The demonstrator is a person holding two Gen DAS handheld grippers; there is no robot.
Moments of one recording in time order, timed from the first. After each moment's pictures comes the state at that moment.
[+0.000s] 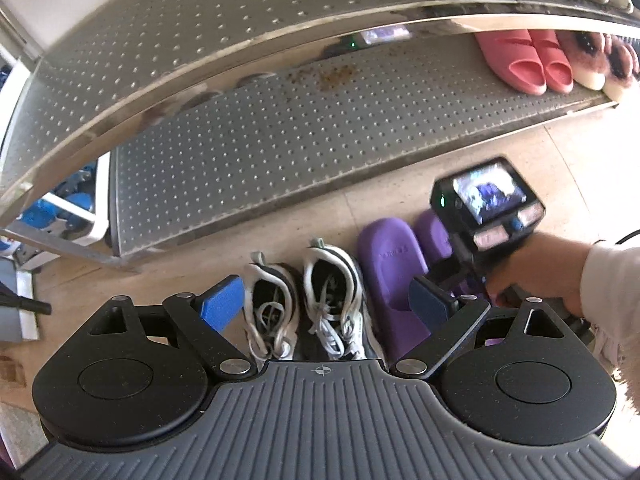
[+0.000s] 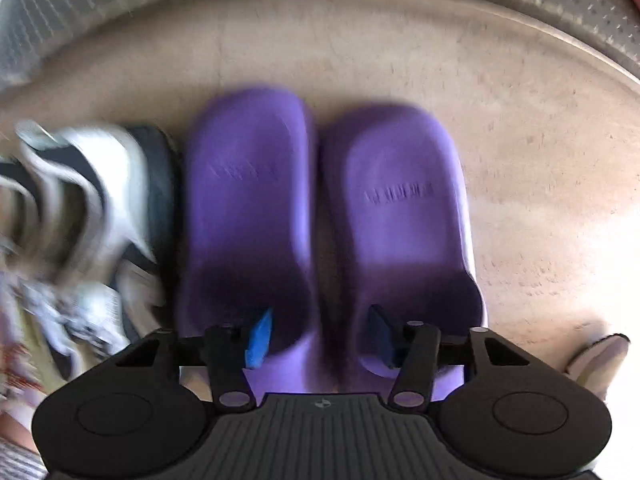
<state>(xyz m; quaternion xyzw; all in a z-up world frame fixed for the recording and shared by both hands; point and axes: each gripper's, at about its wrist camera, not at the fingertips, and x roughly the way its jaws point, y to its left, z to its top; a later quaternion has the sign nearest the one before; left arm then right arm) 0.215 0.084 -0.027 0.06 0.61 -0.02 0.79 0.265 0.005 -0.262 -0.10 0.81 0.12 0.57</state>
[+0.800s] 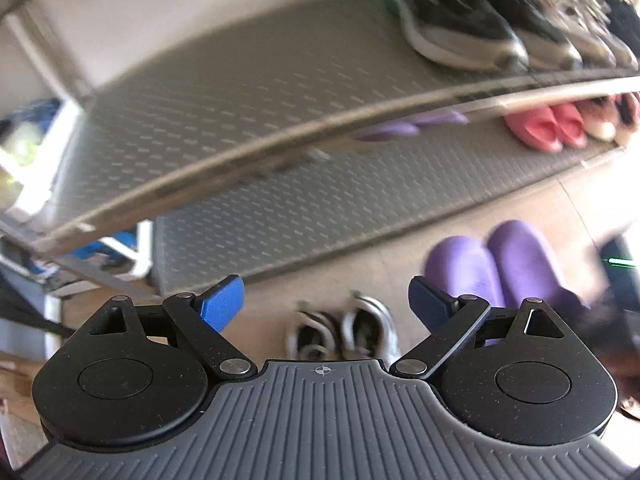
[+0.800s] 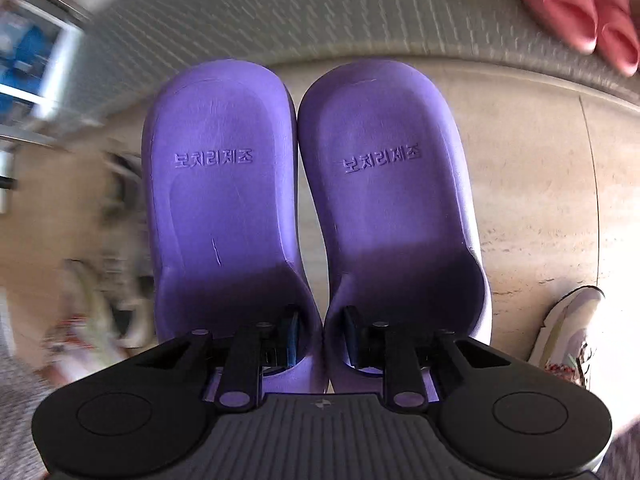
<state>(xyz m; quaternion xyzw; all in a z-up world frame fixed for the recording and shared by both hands) 0.206 0.128 0.028 0.06 0.52 0.04 0.85 0.210 -0.050 -0.080 0.00 0.72 0.17 0.67</state>
